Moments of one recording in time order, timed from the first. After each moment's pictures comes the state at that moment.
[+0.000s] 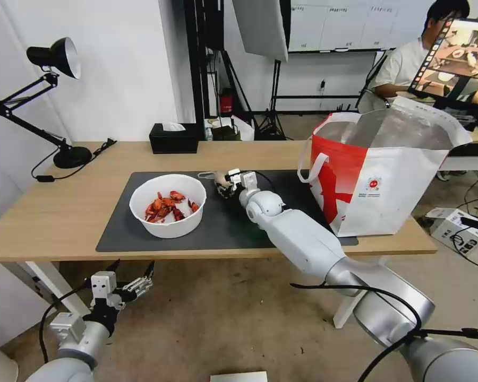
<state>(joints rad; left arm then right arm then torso) 1.73 -1.12 -0.67 -2.13 -0.53 0.08 -0.02 -0.22 1.42 -0.39 0.94 0.73 -0.29 0.09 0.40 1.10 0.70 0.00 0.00</state>
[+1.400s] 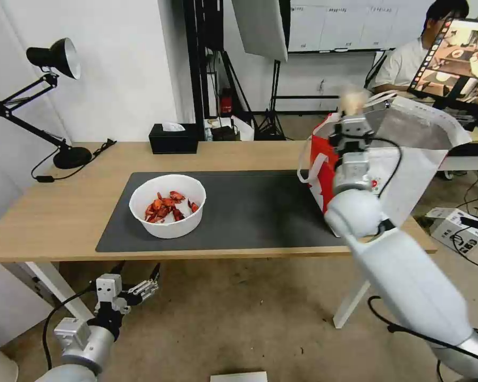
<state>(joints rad) 1.76 -1.14 -0.65 -2.18 -0.49 0.08 -0.03 -0.58 0.98 0.07 1.82 0.33 -0.32 0.67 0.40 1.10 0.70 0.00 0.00</state>
